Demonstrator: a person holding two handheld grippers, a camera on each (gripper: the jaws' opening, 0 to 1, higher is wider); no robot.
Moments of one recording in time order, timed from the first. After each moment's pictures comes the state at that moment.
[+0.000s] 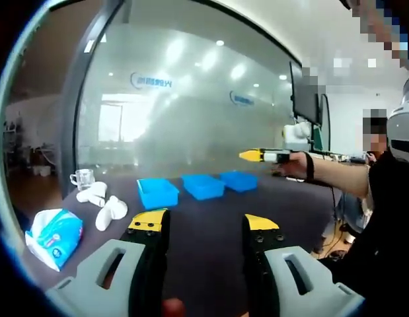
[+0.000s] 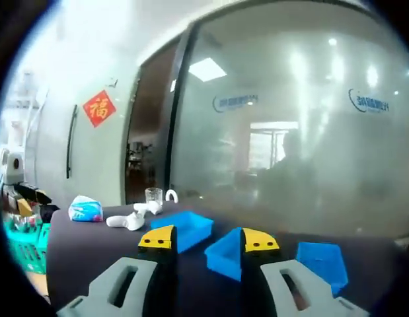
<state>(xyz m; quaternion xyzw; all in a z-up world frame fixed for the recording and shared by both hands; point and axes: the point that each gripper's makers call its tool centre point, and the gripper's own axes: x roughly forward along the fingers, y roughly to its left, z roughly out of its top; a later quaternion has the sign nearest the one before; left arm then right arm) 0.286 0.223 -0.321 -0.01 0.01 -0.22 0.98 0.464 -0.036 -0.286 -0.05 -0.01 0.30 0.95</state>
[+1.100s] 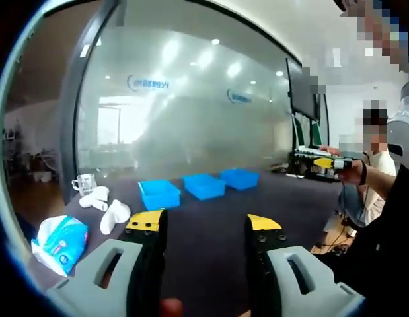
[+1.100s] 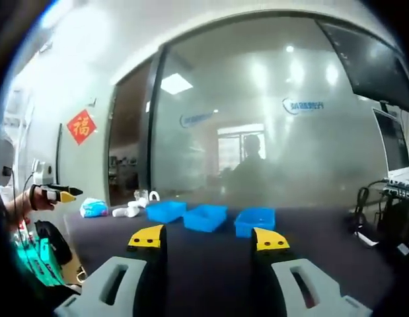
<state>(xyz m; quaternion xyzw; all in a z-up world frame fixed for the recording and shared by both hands) 0.281 0.225 -0.316 0.01 0.01 -0.22 0.97 0.320 -0.195 -0.313 0.01 -0.02 0.21 0.98</state>
